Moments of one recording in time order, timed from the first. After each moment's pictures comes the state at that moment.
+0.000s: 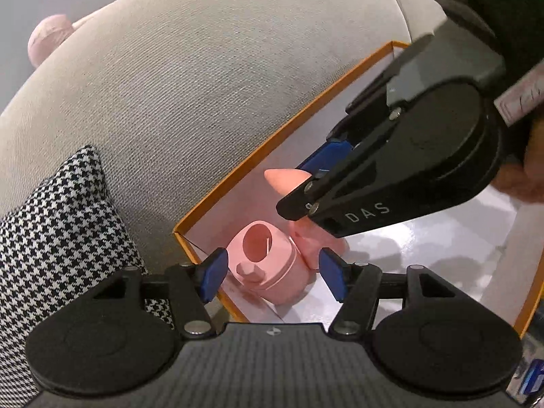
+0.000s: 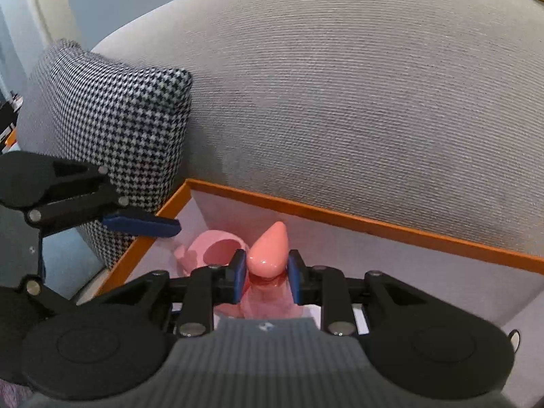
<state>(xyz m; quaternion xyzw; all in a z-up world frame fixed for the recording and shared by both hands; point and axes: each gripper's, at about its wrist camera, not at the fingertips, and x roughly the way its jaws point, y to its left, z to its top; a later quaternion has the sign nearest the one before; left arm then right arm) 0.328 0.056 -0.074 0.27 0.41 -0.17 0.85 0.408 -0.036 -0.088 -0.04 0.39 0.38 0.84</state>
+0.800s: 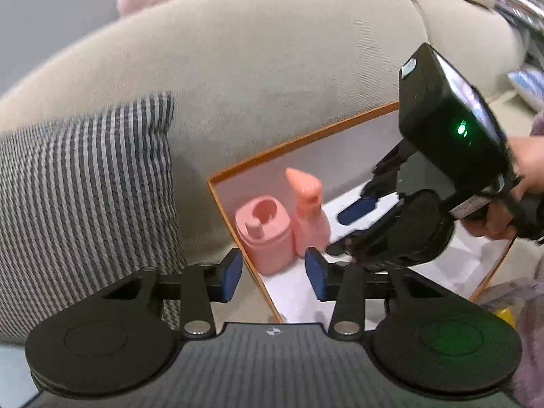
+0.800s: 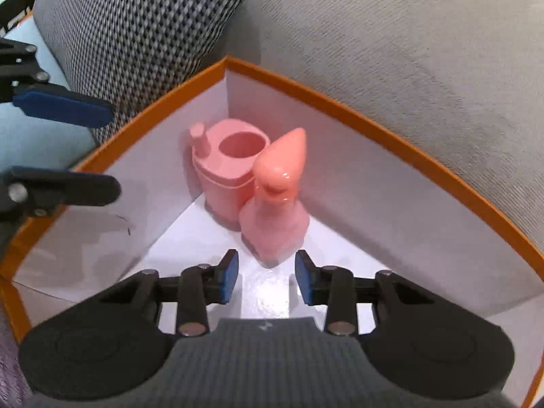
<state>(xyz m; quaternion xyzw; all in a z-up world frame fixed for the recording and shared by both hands) 0.280 0.107 -0.049 0.10 0.42 -0.12 0.89 0.386 0.000 -0.118 -0.22 0.44 0.40 0.77</state>
